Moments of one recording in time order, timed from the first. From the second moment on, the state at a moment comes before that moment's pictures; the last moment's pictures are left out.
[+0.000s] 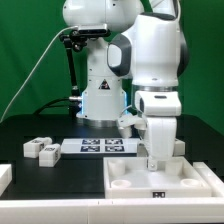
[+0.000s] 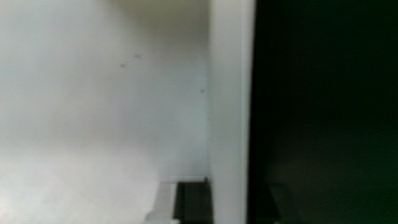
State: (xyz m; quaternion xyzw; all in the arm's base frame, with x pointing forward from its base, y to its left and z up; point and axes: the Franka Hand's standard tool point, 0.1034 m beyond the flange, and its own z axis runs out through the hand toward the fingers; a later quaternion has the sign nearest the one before) arm 0.474 0.078 0.006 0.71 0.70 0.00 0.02
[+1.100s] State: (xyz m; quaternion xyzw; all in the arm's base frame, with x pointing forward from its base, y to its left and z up) arm 0.487 0.081 0.006 0.72 0.69 -0.01 0.02
